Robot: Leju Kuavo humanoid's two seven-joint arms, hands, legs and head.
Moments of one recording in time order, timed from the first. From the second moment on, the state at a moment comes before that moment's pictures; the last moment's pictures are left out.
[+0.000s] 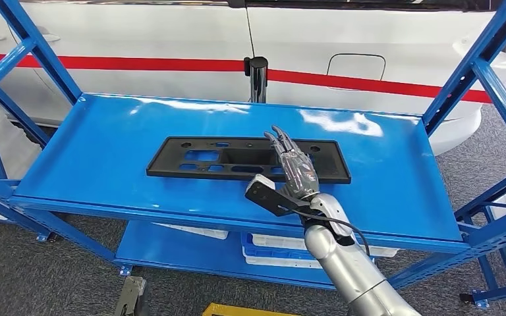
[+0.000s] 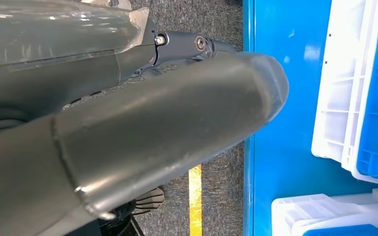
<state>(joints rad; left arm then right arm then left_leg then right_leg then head) -0.22 -0.15 0.22 -0.30 -0.22 0.15 -0.48 -0.45 -0.03 0.51 -1.21 0.72 -0.25 -0.11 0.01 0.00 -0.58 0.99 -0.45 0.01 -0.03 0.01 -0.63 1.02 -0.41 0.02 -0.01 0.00</state>
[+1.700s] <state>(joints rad) -0.25 -0.15 0.22 -0.30 -0.23 0.13 -0.48 -0.42 -0.04 0.53 -1.19 1.10 -0.47 -0.04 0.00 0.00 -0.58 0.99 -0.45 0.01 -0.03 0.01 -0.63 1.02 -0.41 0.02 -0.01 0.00</state>
